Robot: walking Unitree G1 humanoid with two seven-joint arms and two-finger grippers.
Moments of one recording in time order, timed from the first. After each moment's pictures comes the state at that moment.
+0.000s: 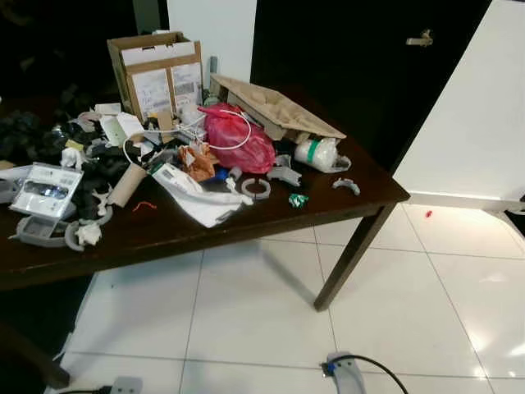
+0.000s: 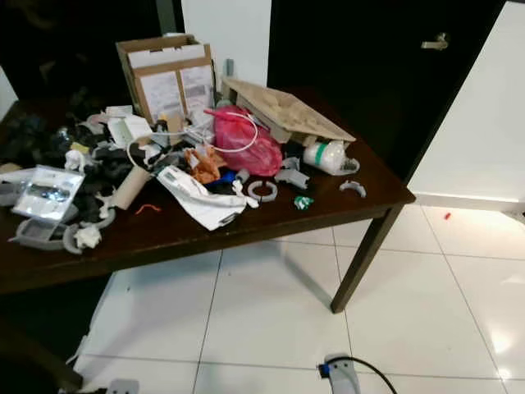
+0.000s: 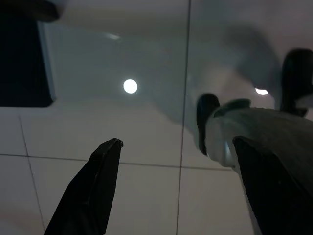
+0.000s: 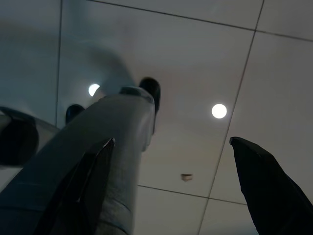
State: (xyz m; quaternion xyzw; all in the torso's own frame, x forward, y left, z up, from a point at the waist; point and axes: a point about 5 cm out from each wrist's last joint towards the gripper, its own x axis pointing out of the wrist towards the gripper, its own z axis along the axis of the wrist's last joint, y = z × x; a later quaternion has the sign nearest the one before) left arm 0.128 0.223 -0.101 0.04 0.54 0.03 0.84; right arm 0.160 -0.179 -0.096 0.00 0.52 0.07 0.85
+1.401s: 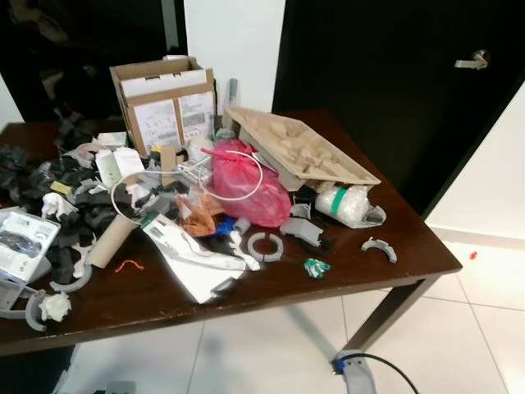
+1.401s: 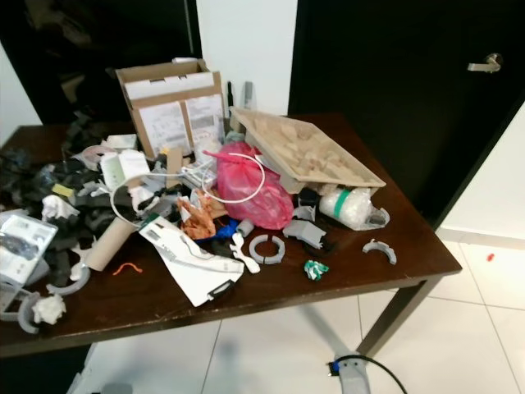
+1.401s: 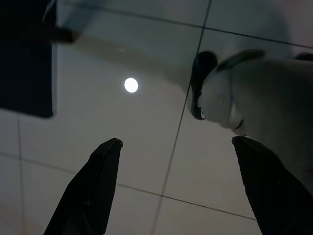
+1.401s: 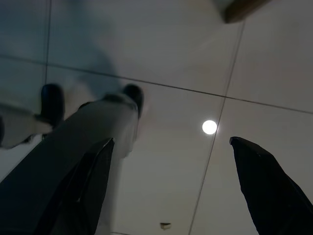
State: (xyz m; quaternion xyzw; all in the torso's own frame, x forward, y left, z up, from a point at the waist) left arm 0.111 0.234 -0.103 0.02 0.55 0.08 0.83; right arm 0.164 -0.206 -0.090 0.01 0.51 0.00 0.86
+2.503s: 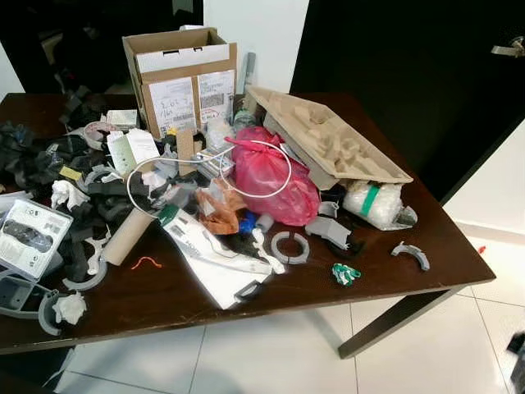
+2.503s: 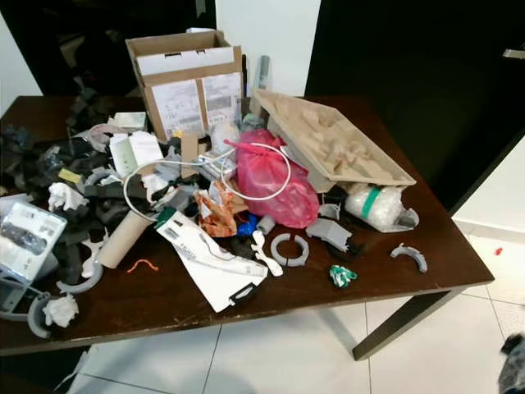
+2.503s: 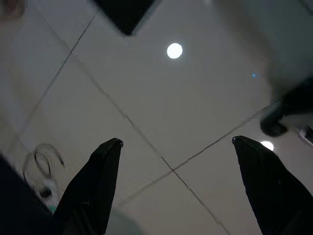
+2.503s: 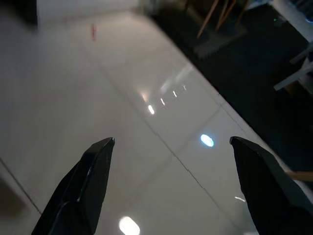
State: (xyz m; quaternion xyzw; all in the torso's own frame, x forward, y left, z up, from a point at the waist) left arm 0.041 0.309 -0.091 -0.07 0.52 0.32 0.79; right arm 0.214 -0.425 0.072 -0.02 0.19 -0.50 0.84
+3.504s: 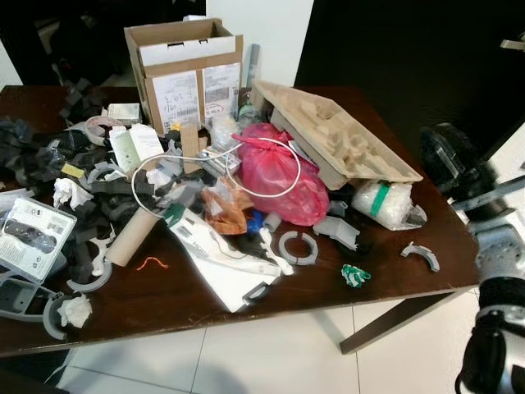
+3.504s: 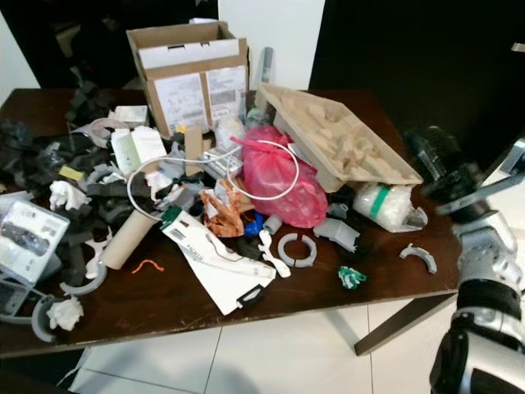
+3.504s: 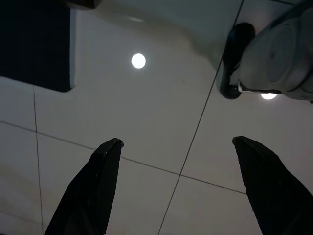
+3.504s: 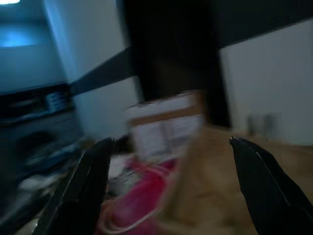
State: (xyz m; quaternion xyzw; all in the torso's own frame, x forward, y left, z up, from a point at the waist) left arm 0.087 0.249 -0.104 0.04 0.55 0.09 0.83; right arm 0.320 -0.286 0.222 0.17 -0.24 0.38 0.88
